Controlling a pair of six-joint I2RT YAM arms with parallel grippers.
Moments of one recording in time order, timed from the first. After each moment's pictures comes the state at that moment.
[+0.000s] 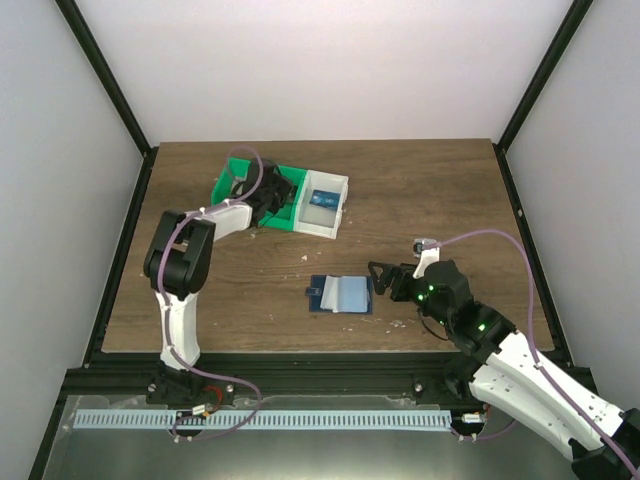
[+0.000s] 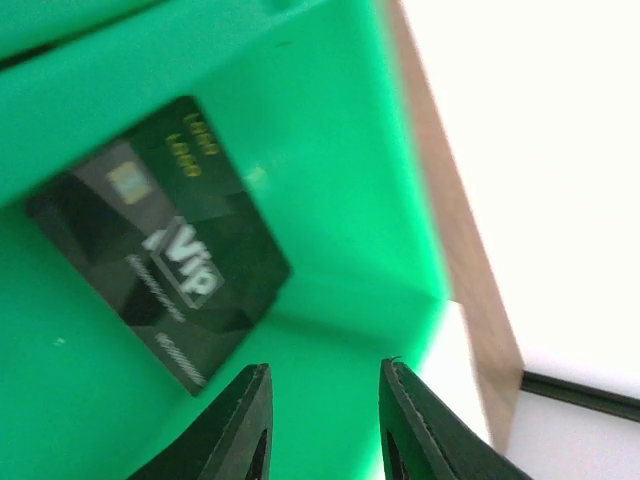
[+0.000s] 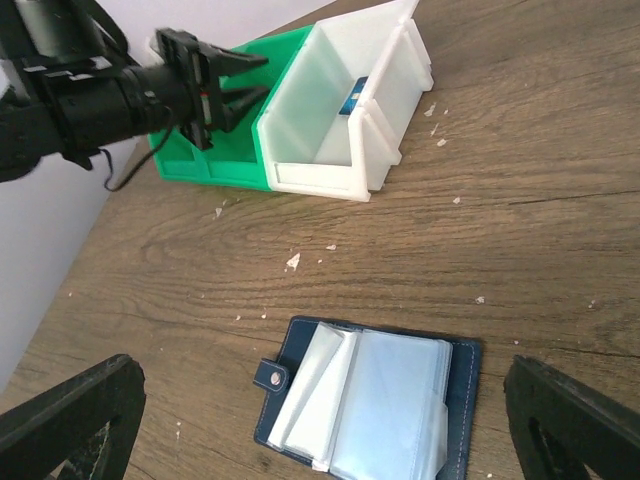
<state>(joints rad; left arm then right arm) -0.35 2.08 1.34 0.13 0.06 -1.30 0.71 0.59 0.49 -0.32 0.10 0.67</state>
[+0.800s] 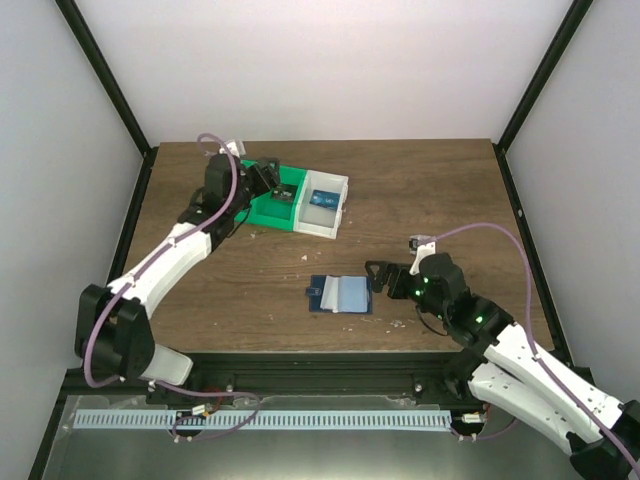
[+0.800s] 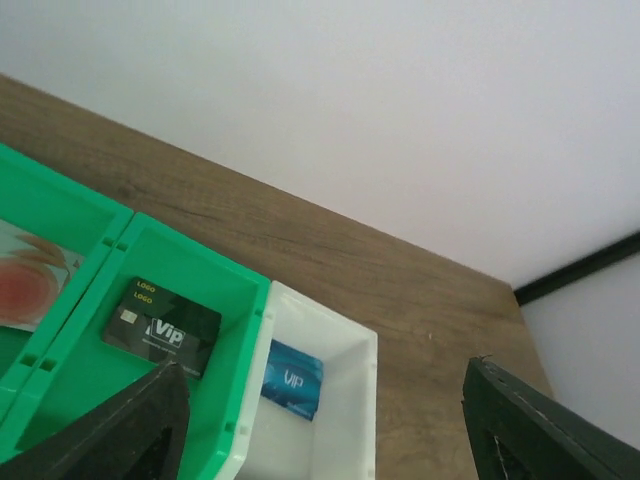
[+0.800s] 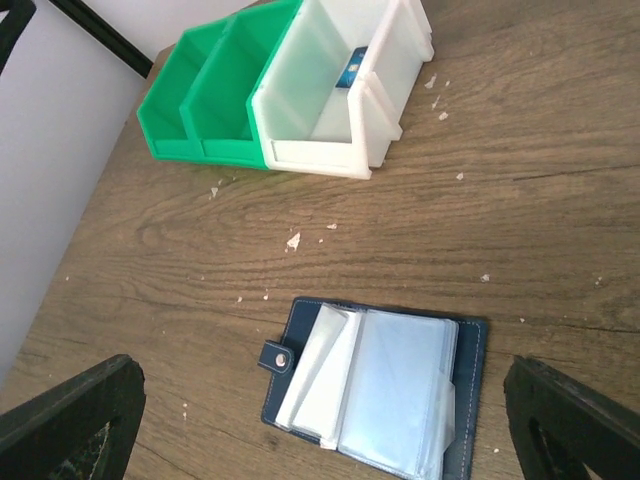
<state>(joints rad) -0.38 1.47 1.13 0.00 -0.04 -0.73 0.71 0.65 0.55 -0.38 0.07 0.70</state>
